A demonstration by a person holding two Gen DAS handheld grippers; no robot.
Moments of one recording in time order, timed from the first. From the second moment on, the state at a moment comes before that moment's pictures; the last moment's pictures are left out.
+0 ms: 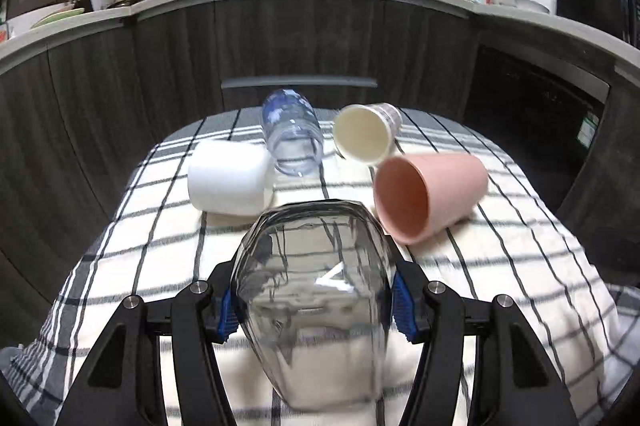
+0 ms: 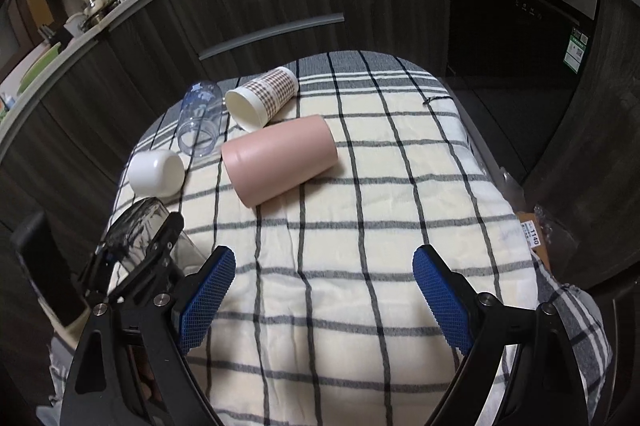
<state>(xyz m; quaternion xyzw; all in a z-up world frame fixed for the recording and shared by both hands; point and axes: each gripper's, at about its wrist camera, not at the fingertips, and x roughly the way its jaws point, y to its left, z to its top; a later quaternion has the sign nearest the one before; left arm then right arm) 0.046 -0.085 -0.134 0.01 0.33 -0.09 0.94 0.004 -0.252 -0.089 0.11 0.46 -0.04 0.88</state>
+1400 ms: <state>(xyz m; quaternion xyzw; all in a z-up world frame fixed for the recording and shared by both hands) -0.031 -0.056 -0.034 0.01 0.41 -0.04 0.91 -0.041 -0.222 -0.013 0.06 0.37 -0.01 0.93</state>
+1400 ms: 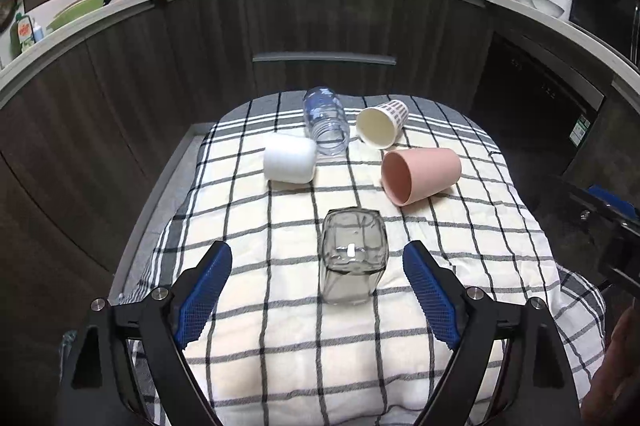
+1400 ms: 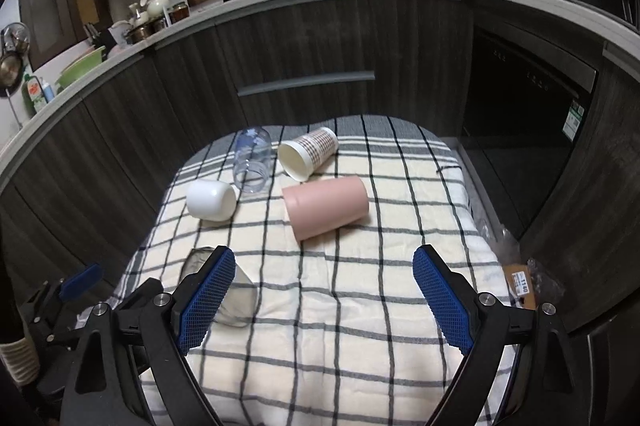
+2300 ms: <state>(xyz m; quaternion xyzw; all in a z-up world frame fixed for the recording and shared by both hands) -0.073 -0.023 0.013 -0.02 0.33 0.01 0.94 -0.089 -0.184 0.036 0.00 0.28 -0.02 0.96</state>
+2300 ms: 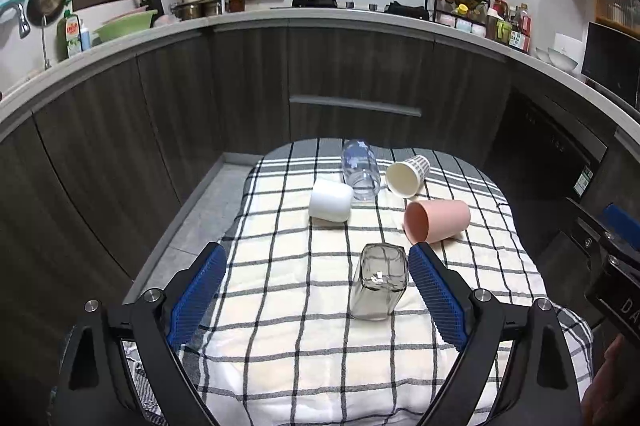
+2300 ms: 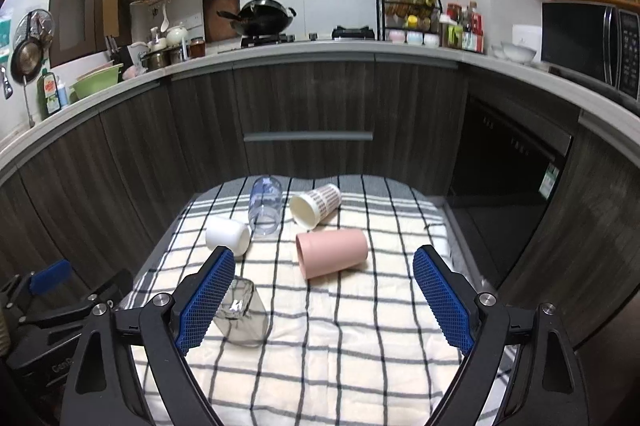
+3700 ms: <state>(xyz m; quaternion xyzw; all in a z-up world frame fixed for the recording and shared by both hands) -0.076 -0.025 0.009 -0.02 0.33 0.01 0.94 -0.089 -0.182 0.033 0.00 0.28 -0.02 0.96</state>
